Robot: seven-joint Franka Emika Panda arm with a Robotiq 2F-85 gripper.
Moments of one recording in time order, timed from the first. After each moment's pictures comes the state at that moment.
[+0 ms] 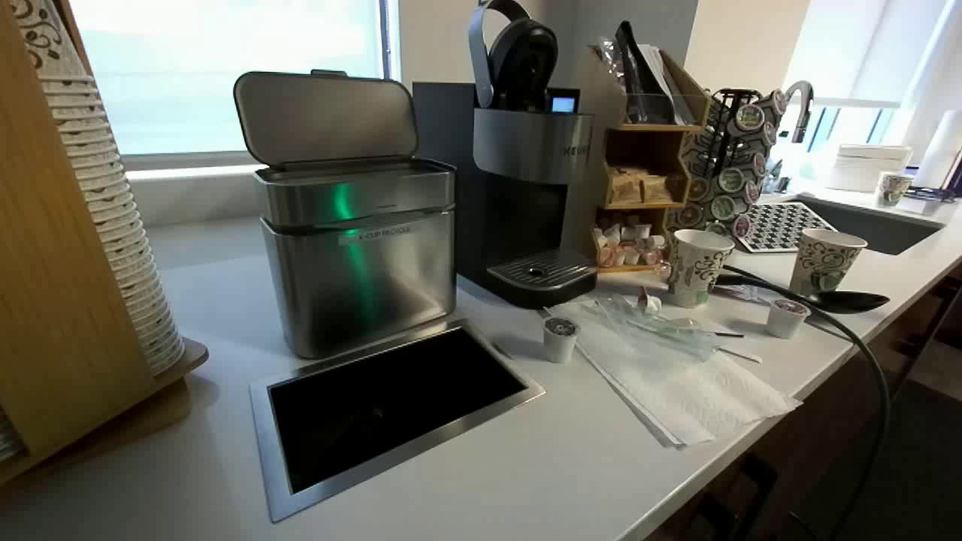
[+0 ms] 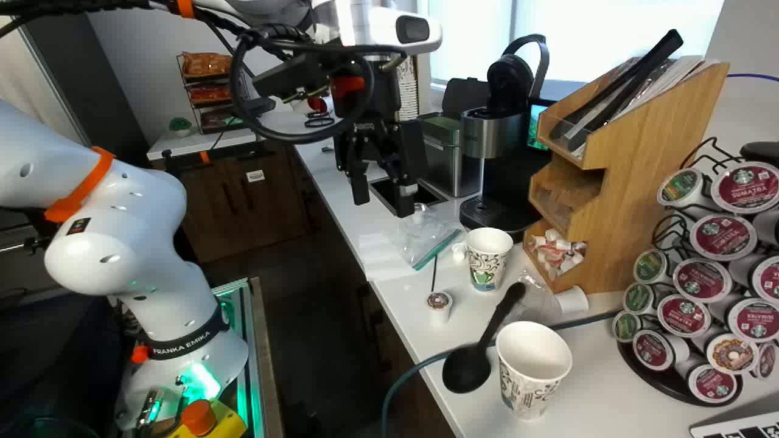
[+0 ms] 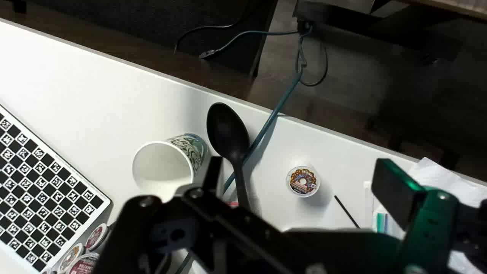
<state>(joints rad) -0.15 -0.64 -0.27 -2.42 -0.38 1.83 -0.54</state>
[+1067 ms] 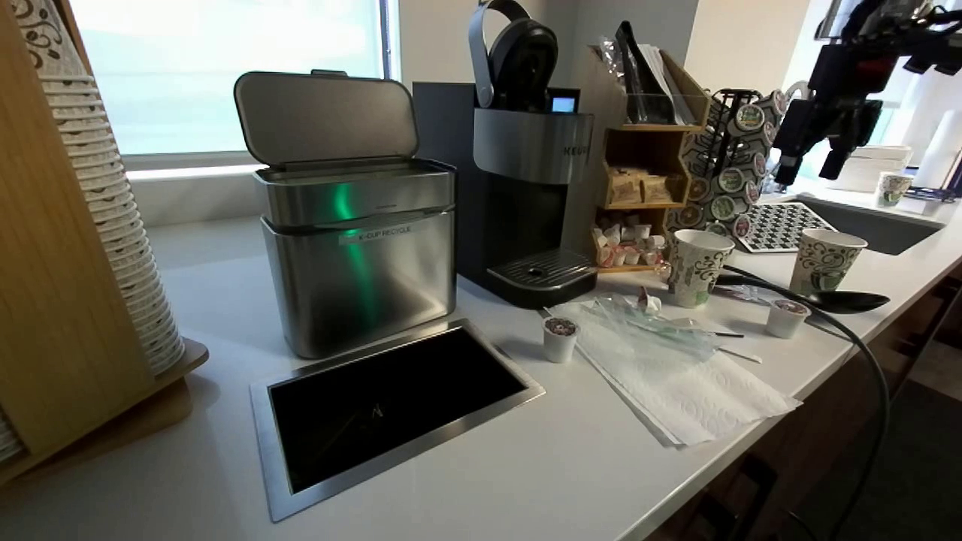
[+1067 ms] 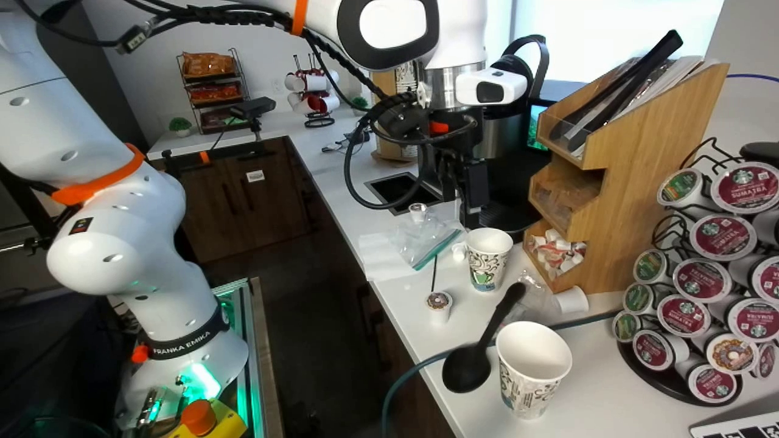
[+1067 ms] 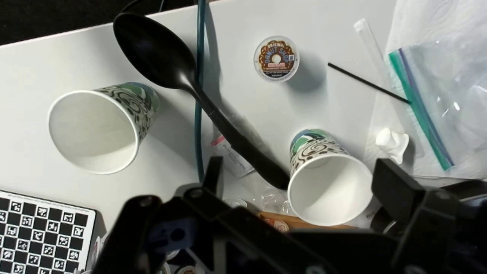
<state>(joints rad) -0.13 -0.24 -0.22 -2.26 -0.11 2.10 -0.08</state>
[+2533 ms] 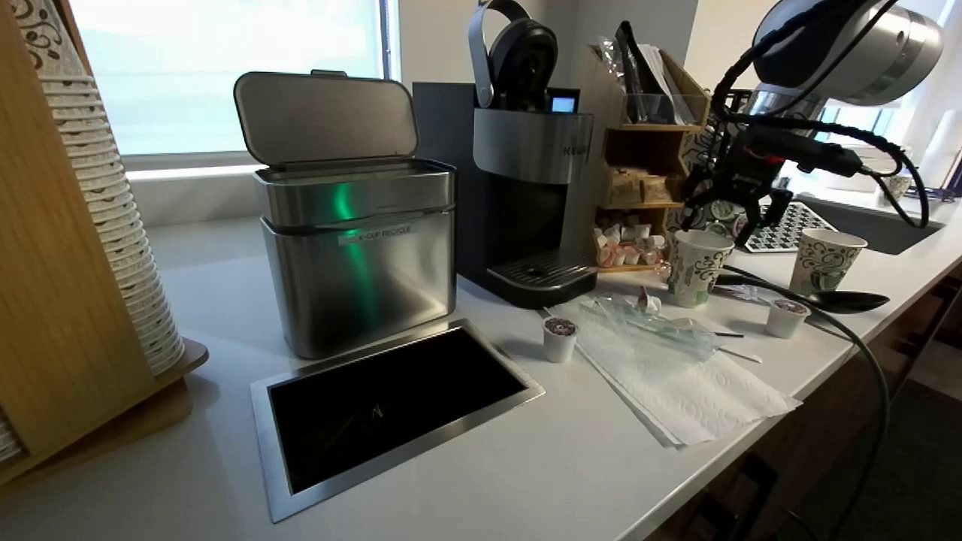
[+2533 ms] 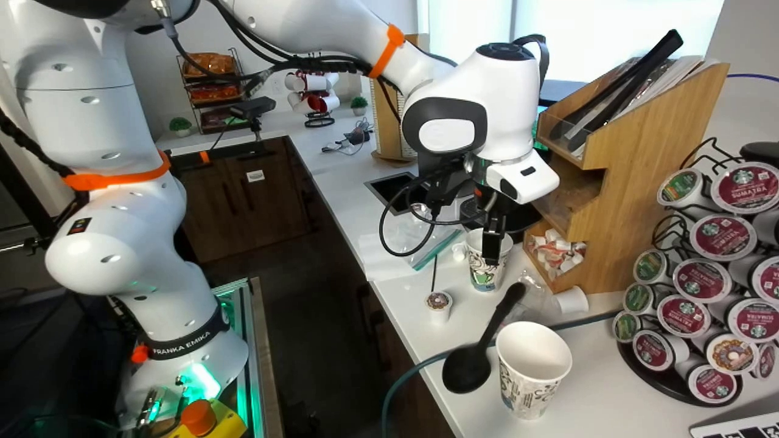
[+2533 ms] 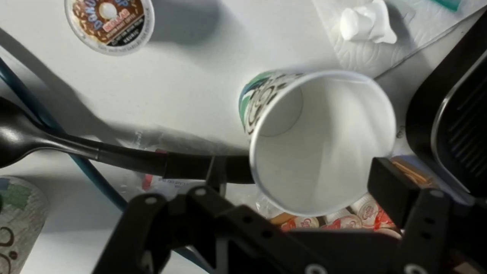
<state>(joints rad) -0.15 0.11 -0.21 -2.17 0.28 2.37 0.25</state>
